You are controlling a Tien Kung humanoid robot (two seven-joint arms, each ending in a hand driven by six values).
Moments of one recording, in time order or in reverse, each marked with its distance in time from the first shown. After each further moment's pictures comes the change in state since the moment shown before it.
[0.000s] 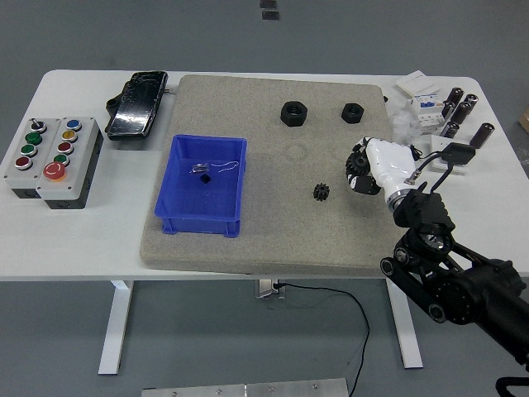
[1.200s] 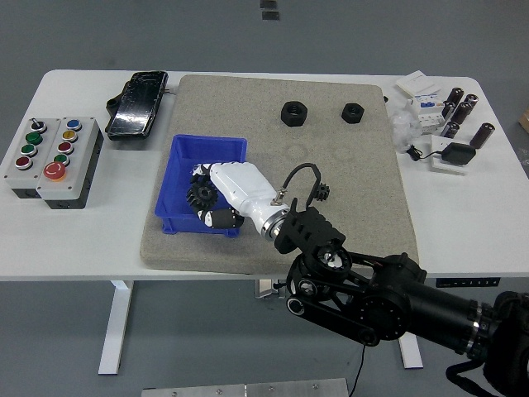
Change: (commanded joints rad) left arm -0.002 0.003 -0.035 0.000 0.035 0.001 0.022; right arm 0.160 0.190 -0.387 0.086 0.209 -0.022 0.058
